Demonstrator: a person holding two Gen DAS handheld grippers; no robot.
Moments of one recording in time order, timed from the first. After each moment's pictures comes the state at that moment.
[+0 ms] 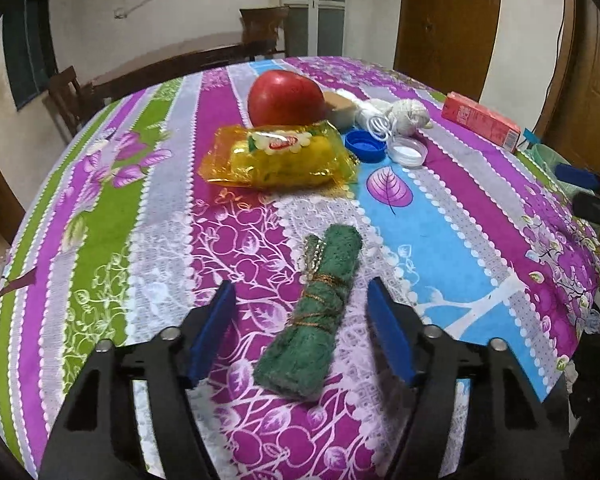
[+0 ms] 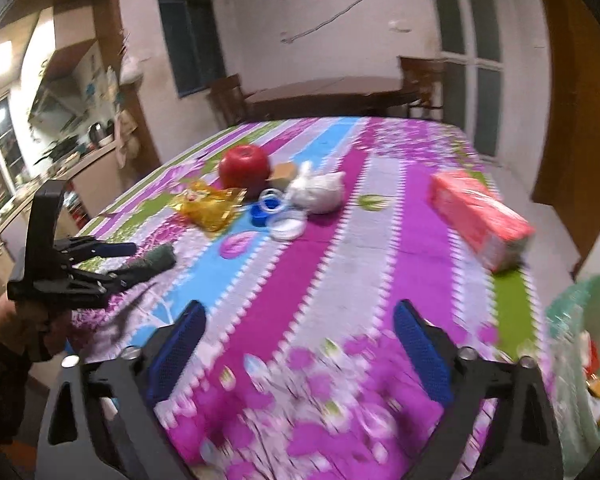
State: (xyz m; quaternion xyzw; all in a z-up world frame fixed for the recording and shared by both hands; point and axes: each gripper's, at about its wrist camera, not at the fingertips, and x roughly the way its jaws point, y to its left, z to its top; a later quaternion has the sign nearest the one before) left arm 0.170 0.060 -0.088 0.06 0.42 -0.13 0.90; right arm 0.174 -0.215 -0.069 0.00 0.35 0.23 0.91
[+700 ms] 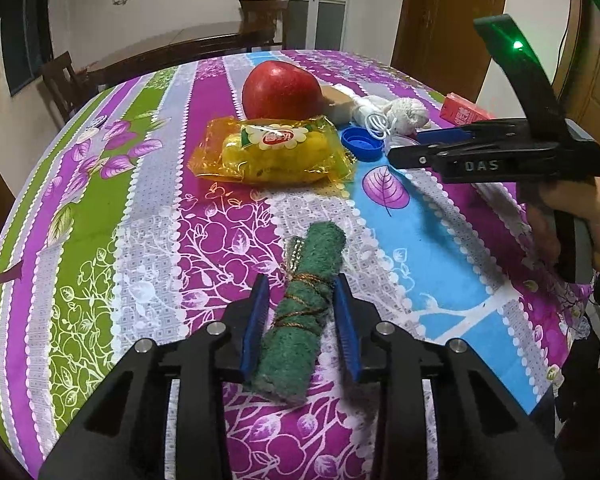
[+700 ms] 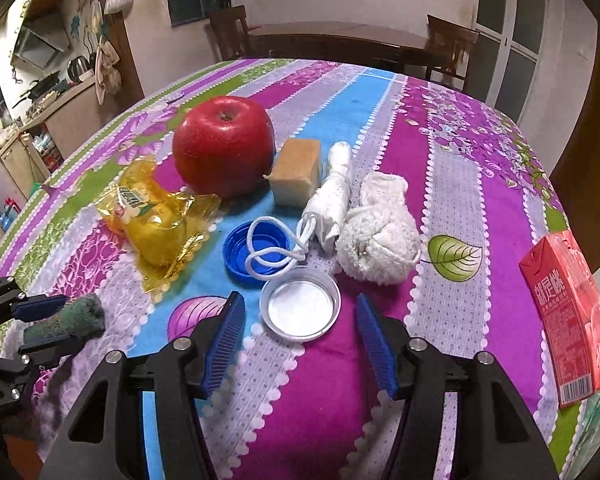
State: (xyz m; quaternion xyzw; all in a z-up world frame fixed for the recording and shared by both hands) left arm 0.173 0.058 -0.089 0.04 0.43 -0.13 0.89; right arm 0.320 -0.106 -0.105 -0.09 0.44 0.21 0.87
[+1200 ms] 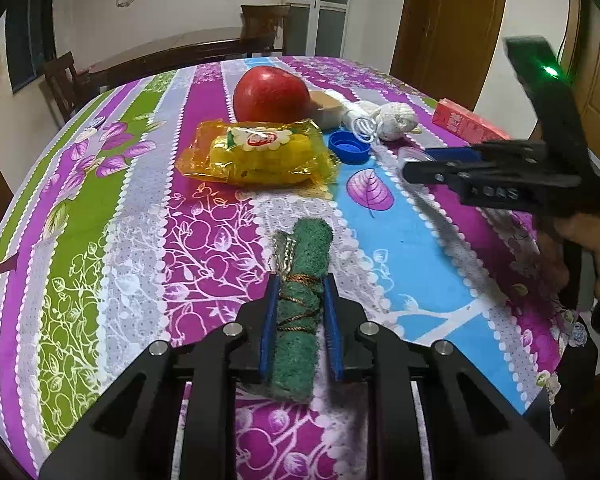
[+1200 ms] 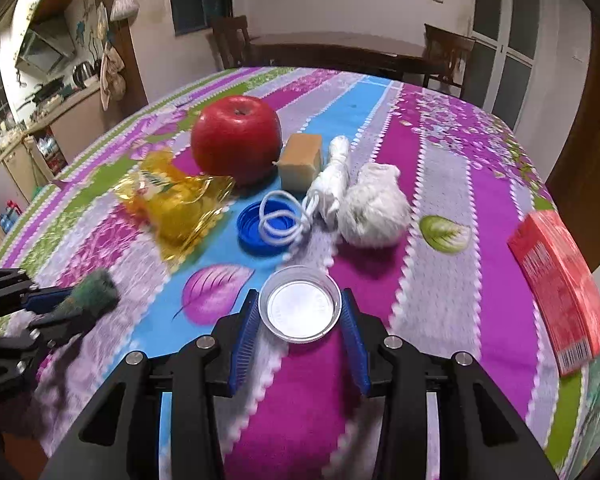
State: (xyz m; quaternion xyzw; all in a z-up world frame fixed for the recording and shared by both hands) left arm 0.162 0.051 -0.089 0.03 0.41 -0.13 0.90; right arm 0.279 -0.123 -0.101 -0.08 0.41 0.21 0.88
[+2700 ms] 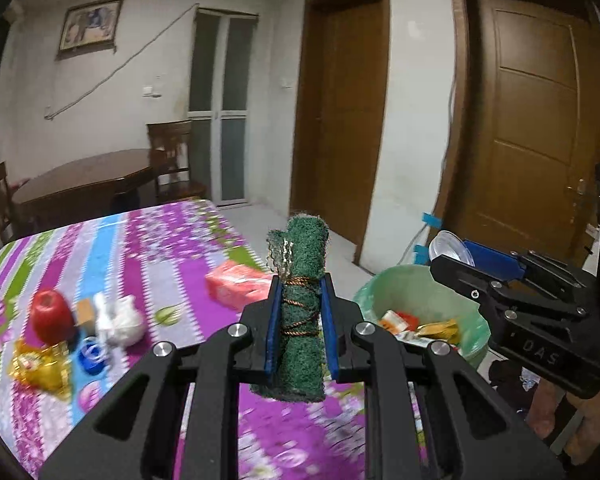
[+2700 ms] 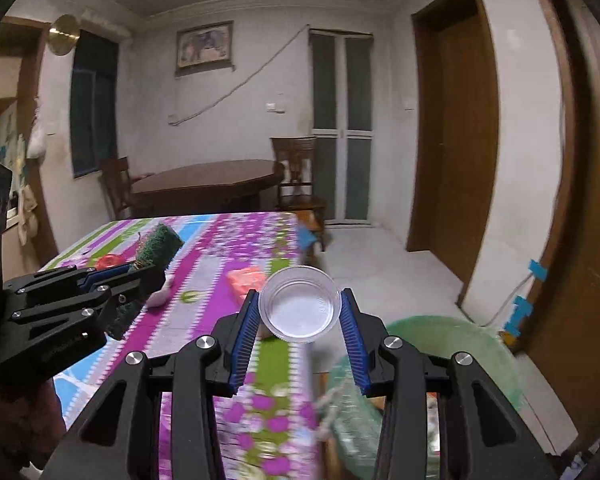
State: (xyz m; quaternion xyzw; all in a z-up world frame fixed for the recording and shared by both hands) left arm 0.149 -0.212 0.020 0.03 0.22 -0.28 0.94; right arm 0.080 -0.398 0.029 0.01 0.20 -0.01 0.98
